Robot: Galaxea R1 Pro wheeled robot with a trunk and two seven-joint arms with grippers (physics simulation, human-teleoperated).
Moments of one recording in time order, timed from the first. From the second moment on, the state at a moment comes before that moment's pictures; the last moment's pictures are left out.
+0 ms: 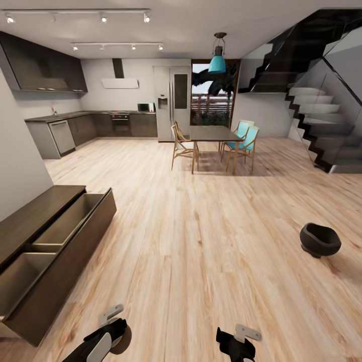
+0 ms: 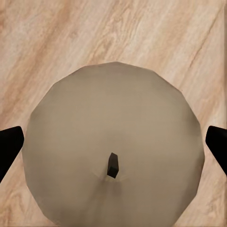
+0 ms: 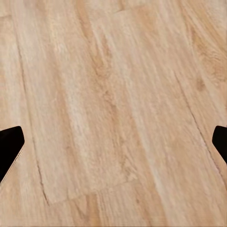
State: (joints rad) left arm -0.45 0.03 -0.15 -0.41 0.62 0.12 0.24; right arm -0.24 0.01 0.44 -0.72 -0.62 -0.05 -0.41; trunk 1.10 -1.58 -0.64
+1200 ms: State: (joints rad) left arm -0.45 0.03 -0.15 -0.39 0.62 0.12 0.24; right arm -0.24 0.01 0.44 -0.72 -0.63 -0.05 -0.41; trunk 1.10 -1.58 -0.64
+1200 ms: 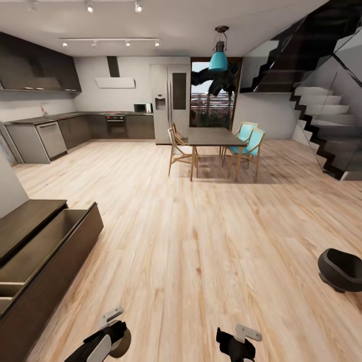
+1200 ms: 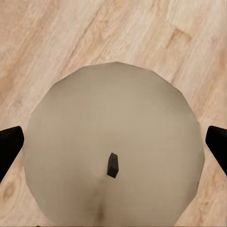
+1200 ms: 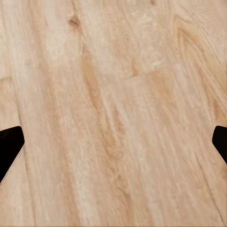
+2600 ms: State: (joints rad) left arm -0.45 0.00 -0.16 -0.39 0.62 0.12 0.24; right arm -0.24 0.01 0.44 -0.72 -0.63 -0.05 -0.41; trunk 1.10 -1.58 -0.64
